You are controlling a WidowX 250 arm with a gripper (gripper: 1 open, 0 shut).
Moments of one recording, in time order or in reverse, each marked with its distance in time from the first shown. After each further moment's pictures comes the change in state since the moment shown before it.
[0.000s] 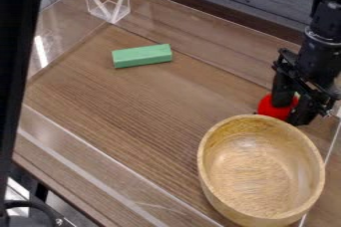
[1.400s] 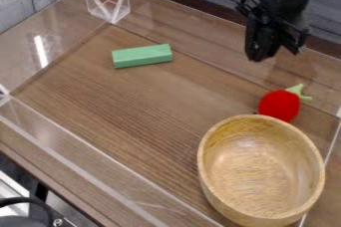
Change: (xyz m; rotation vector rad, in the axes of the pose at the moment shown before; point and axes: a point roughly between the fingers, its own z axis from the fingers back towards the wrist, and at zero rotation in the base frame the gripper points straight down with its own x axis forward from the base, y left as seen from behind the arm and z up) arm -0.021 0.036 0.071 0.121 -0.093 0.116
